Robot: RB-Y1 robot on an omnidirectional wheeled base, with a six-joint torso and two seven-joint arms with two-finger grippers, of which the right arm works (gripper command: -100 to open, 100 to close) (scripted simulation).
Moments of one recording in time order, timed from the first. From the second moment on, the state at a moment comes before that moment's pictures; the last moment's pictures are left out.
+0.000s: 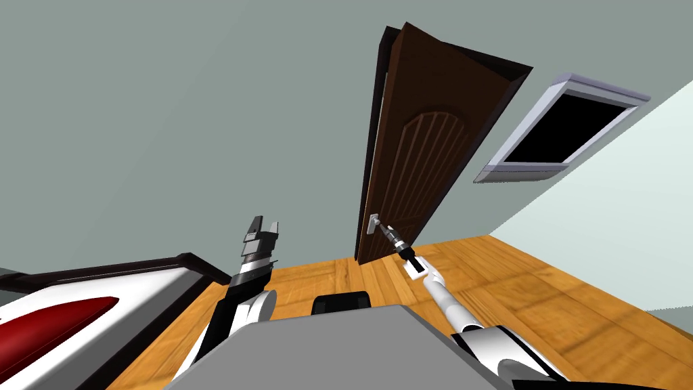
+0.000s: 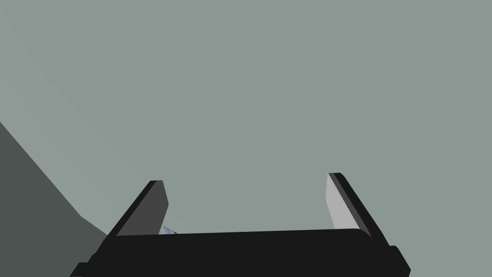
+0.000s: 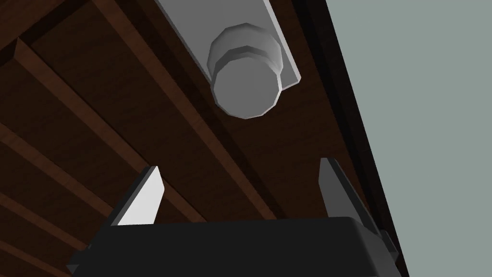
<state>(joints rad) -0.06 -0.51 0.03 -0.97 0.14 -0.70 0.52</state>
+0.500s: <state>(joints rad) -0.04 -0.54 0.03 -0.97 0.18 -0.72 0.64</state>
